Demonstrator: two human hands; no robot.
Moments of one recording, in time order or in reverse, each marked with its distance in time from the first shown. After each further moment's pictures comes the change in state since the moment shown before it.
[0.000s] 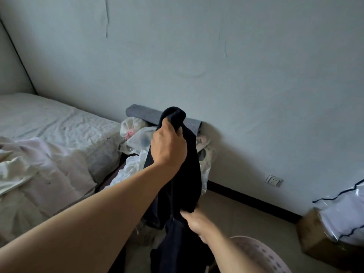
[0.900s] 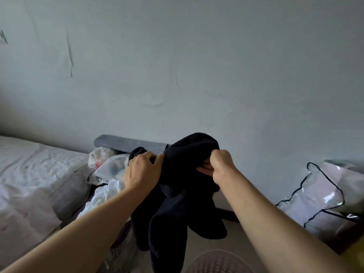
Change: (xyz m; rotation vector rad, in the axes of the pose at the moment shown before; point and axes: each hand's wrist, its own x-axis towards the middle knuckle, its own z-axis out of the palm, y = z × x) left_hand -0.059 0.075 0.019 0.112 -0.141 0.120; right_hand -0.122 -0.108 -0.230 0.731 0.458 -0.219
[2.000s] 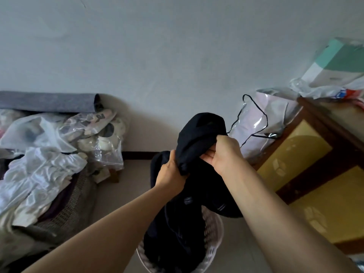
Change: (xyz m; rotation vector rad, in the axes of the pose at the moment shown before) left_hand -0.132 0.061 0.235 -0.146 -0.738 0.164; right_hand 0.007 0.067 -0.202 0.330 0.279 0.155
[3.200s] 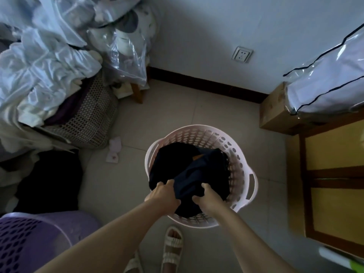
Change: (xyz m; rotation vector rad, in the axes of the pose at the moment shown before) left_hand -0.013 -0.274 0.149 0.312 -0.571 -0.637; right_hand 0.140 0.344 -0.116 -1.368 -0.501 0.506
